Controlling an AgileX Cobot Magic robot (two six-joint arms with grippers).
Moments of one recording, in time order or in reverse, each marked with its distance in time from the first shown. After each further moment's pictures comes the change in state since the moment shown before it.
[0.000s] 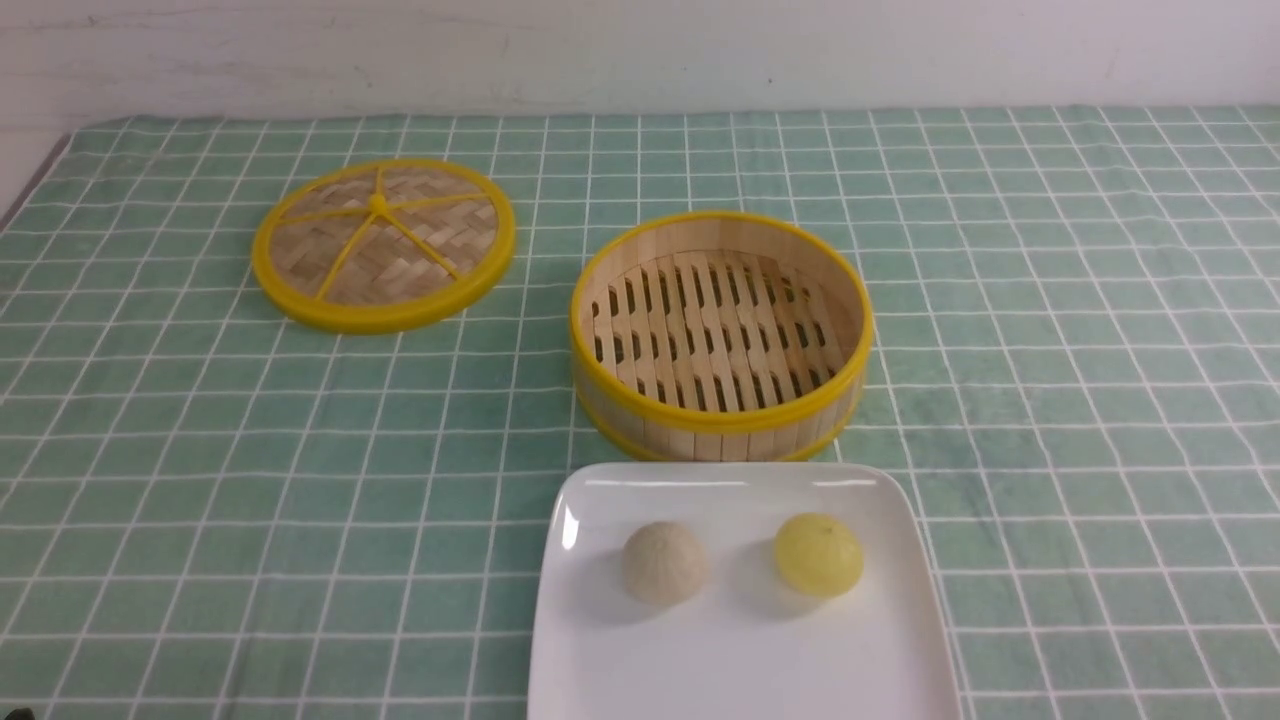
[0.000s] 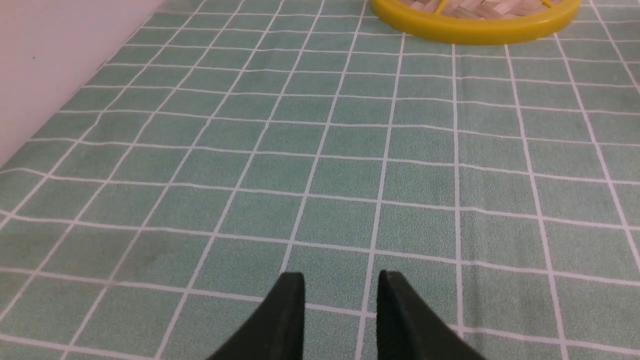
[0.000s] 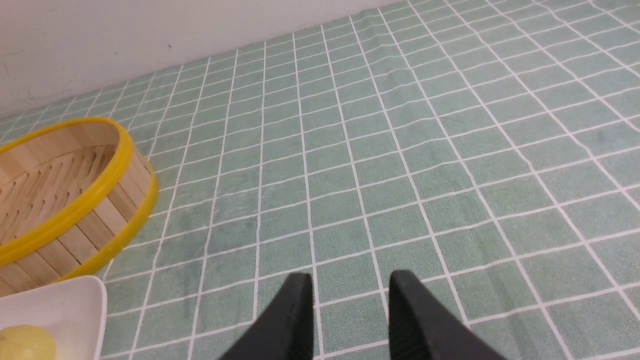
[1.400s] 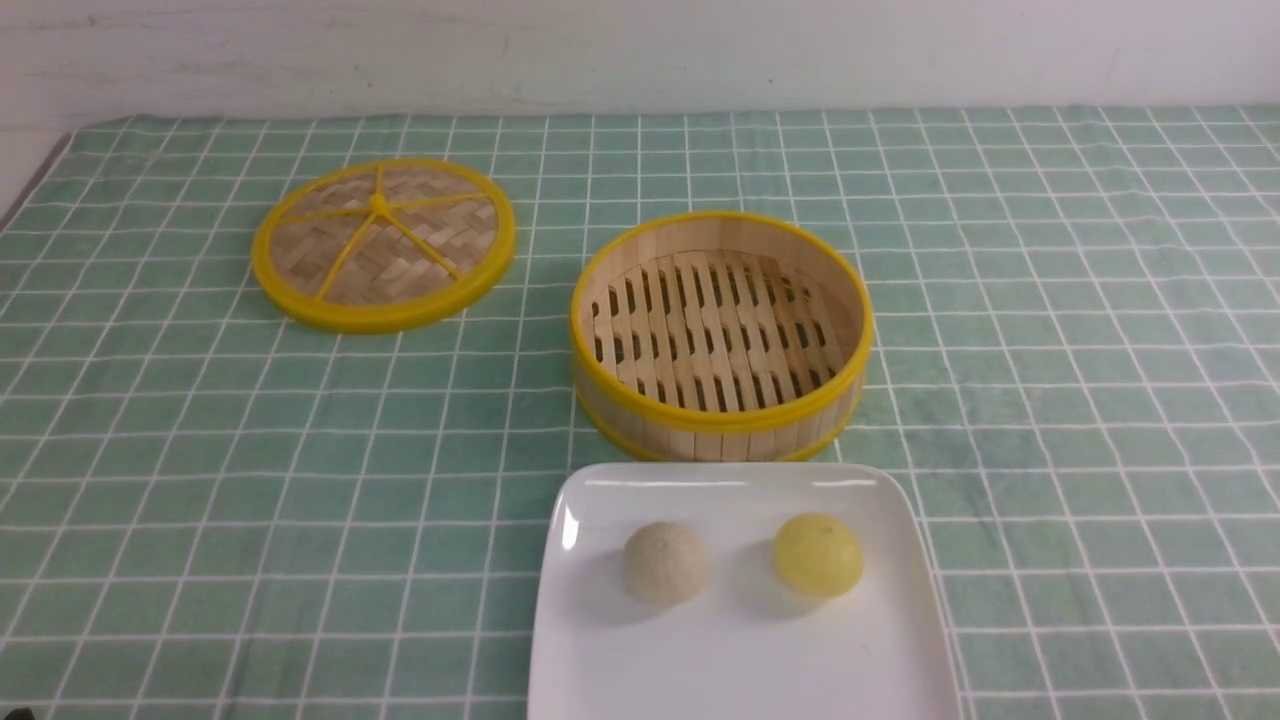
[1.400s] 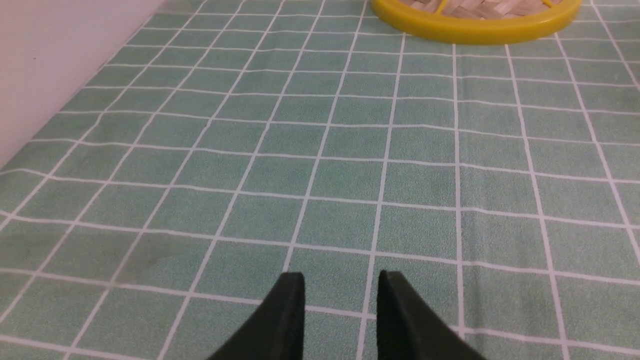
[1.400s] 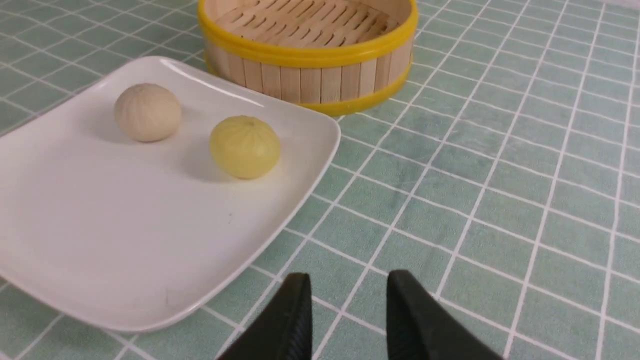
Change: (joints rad) right arm 0.000 0.000 0.037 0.778 -0.095 -1.090; left arm 0.000 0.000 0.000 0.003 0.000 0.000
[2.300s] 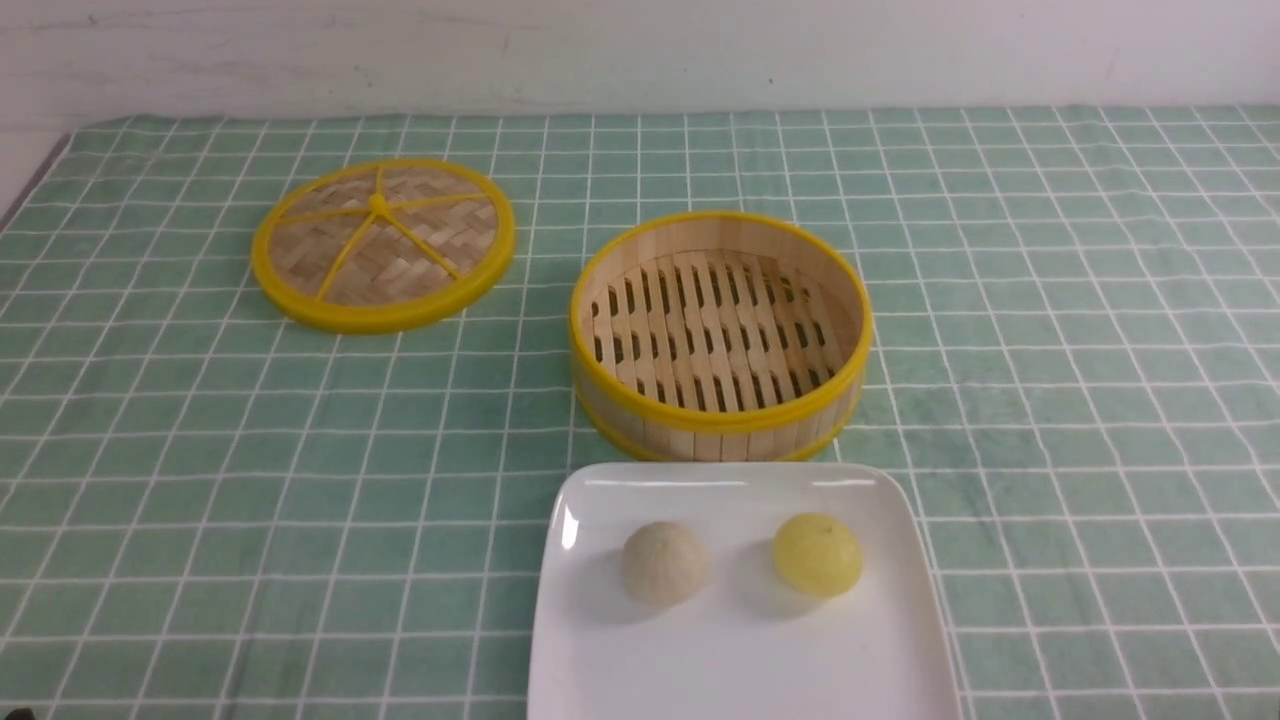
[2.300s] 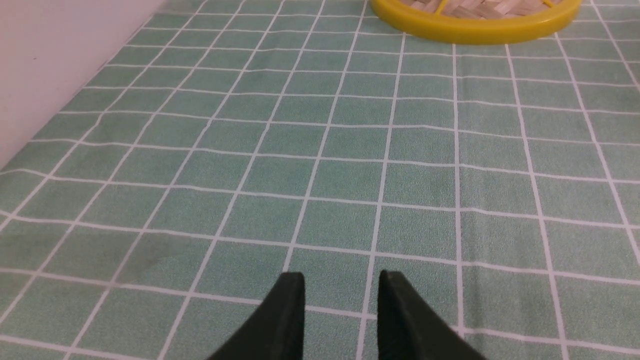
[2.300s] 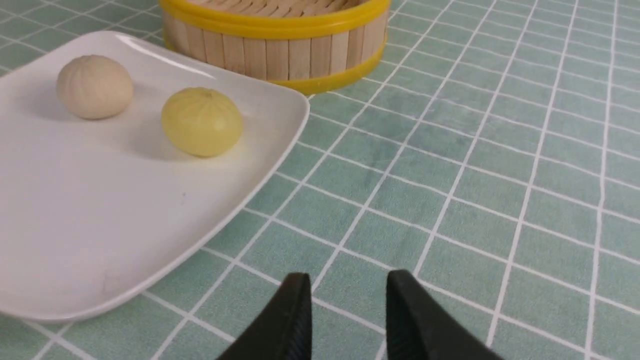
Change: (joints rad) right arm -0.005 0.001 0.159 -0.084 -0.161 0.044; left arm 0.000 0.000 0.000 0.000 0.000 0.000
